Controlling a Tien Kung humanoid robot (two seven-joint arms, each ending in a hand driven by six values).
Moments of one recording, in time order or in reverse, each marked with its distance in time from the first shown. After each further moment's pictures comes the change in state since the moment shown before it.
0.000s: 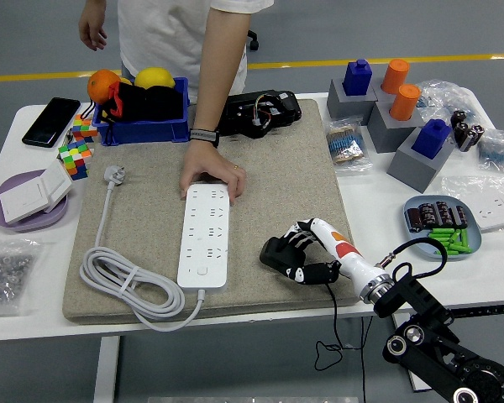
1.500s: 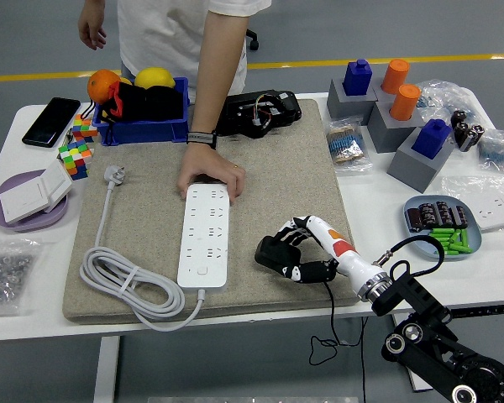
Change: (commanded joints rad) left arm -0.004 0.002 0.006 0.000 -0.001 -0.002 0.002; right arm 0.012 0.000 -0.016 -0.007 0.020 -0.011 0.062
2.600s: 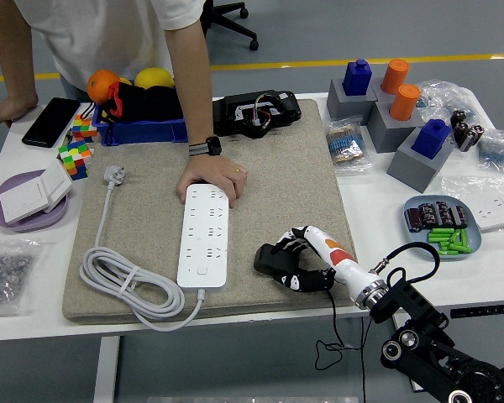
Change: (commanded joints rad) left arm 0.008 0.001 0.004 0.000 0.001 -0.001 -0.001; right arm -0.003 0.005 -0.033 -0.029 -0.026 -0.016 -0.007
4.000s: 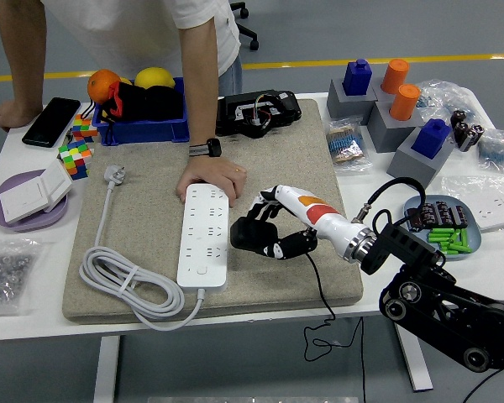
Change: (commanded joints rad) left arm -0.009 0.008 -0.007 0.000 -0.009 0.005 0.000; right arm 0.296 -0.088 -0.145 0.163 0.011 0.137 -0.140
